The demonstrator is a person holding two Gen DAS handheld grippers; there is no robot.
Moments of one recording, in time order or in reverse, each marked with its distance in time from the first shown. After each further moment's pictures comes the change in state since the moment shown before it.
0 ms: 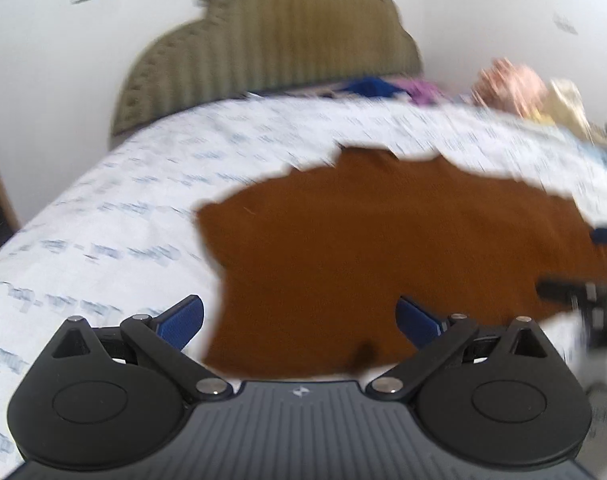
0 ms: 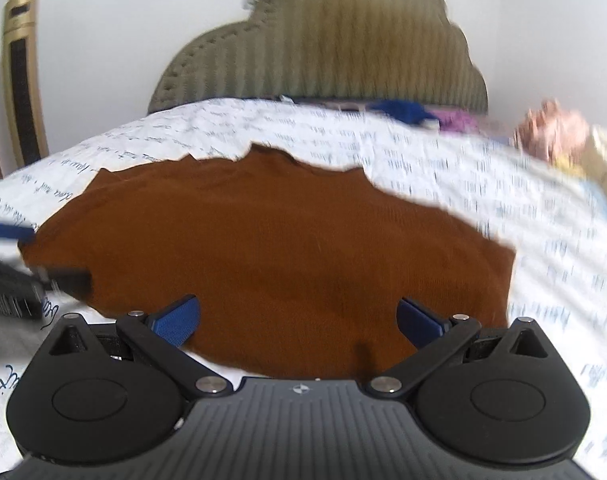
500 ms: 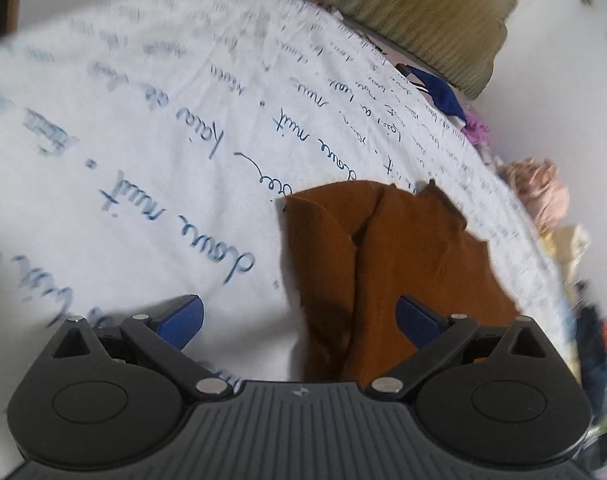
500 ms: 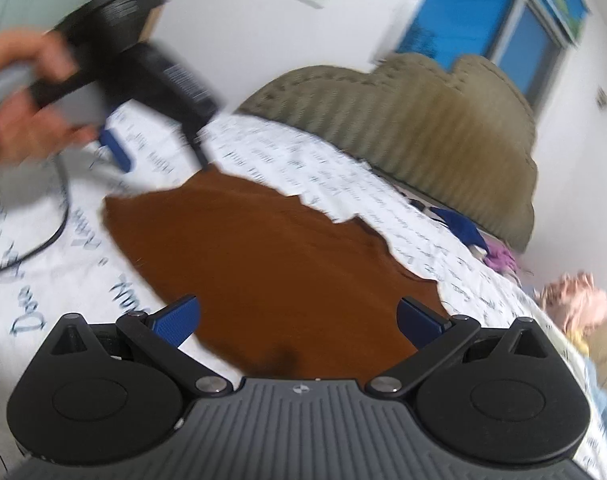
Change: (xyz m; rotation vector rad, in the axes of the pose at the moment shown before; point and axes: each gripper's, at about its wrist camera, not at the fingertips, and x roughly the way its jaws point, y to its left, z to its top) left arm 0.110 0.142 0.043 -0.603 0.322 -0.264; right arm -0.001 0.110 0.015 -0.447 -0.078 0.065
